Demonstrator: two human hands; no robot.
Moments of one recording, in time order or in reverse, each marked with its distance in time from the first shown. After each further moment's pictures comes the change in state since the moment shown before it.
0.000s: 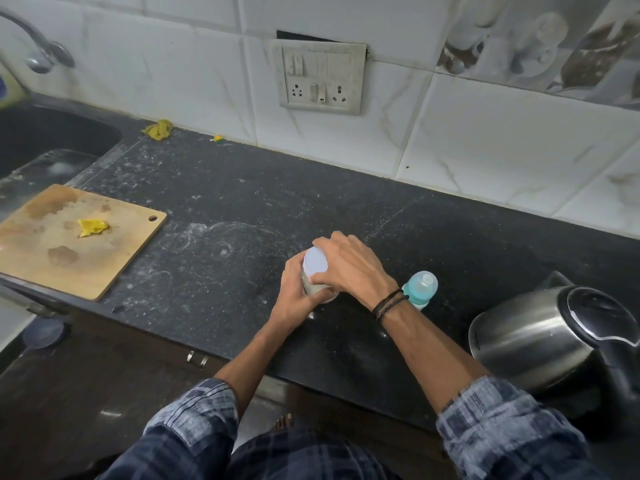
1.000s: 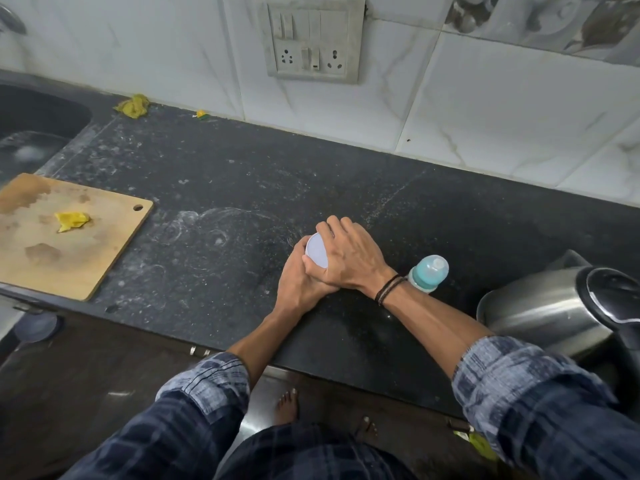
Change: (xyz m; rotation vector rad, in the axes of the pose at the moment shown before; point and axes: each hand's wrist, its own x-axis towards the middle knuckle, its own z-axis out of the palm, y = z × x) left_hand 0.014 -0.001 0.000 0.064 0.018 0.084; right_hand 0.031 0.022 0.064 -0.191 0.488 -0.234
